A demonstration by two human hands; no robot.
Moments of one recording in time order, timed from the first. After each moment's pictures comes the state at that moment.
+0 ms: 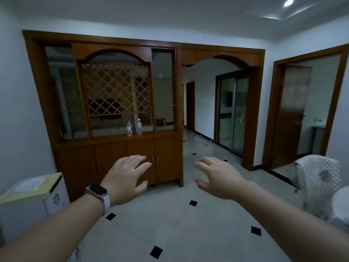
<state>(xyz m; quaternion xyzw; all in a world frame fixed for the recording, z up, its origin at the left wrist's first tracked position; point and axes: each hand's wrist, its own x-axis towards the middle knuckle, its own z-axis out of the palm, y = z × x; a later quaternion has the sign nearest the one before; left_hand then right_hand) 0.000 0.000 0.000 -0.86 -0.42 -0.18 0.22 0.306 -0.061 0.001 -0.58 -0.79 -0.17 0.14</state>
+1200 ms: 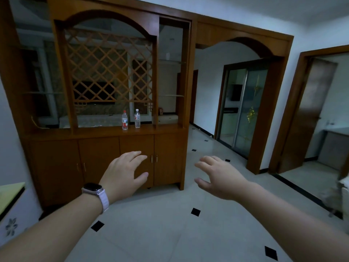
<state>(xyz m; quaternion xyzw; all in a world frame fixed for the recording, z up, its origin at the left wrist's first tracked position) -0.031 0.389 -0.040 -0.84 -0.46 -0.29 0.09 0.273 0.322 -0.024 -0.60 -0.77 -0.16 0.11</state>
